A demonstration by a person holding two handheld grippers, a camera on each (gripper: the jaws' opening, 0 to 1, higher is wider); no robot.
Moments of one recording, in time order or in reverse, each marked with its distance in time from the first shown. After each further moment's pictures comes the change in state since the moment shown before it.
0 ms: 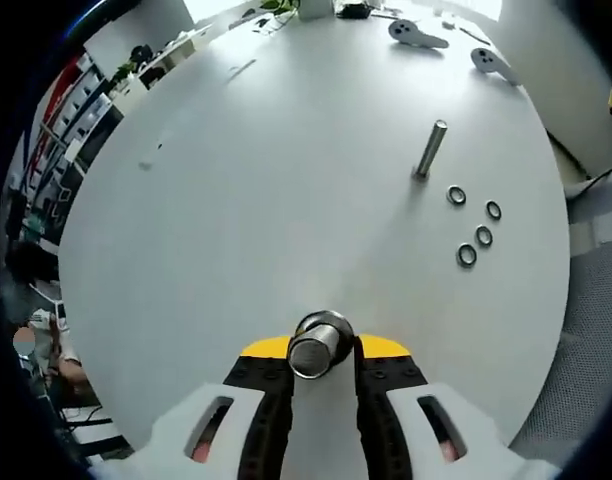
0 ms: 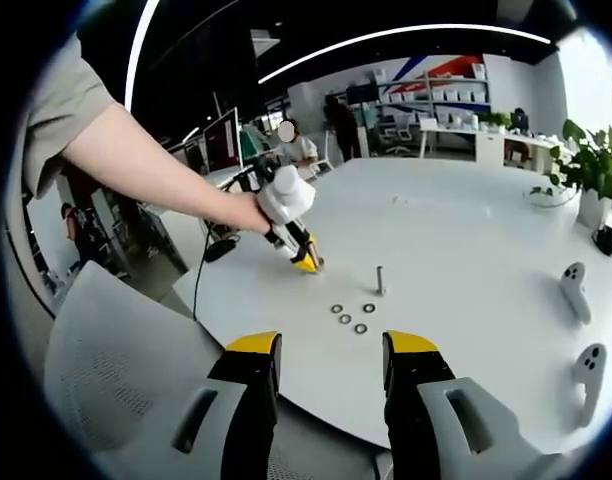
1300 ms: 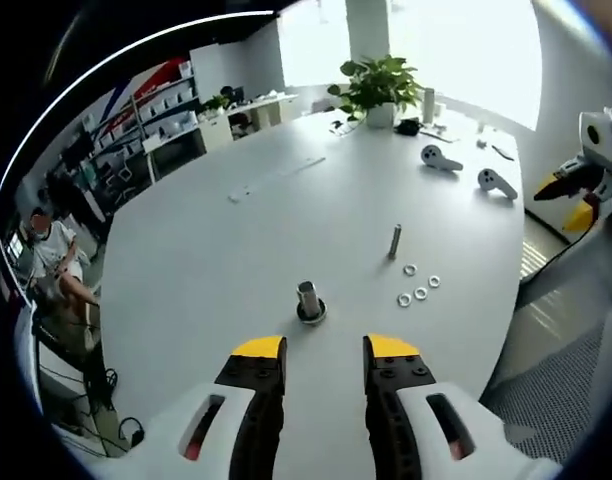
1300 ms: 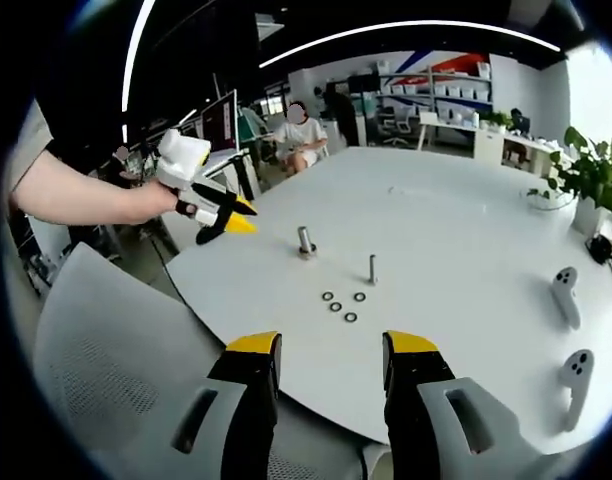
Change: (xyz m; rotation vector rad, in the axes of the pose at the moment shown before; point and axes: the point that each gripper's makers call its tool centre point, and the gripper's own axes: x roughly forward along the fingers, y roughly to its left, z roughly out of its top) left arm -0.127 -0.029 -0.033 -0.317 -0.452 0.141; right arm -0.001 -0.006 -0.009 -0.051 0.064 -0.045
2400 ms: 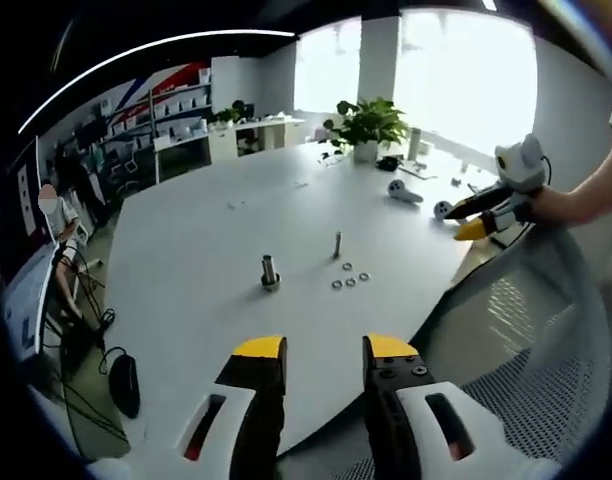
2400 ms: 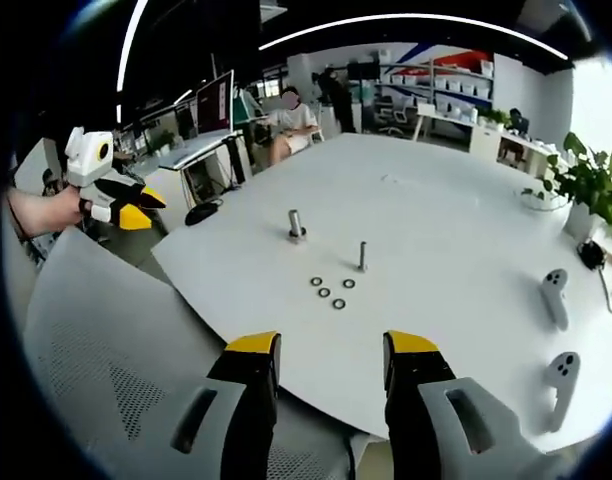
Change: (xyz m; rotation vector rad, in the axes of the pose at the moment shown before) left arm -0.120 -0.068 -0.037 -0.132 -0.127 -0.051; right arm 0.001 -0.007 -0.011 -0.033 0.072 -0.052
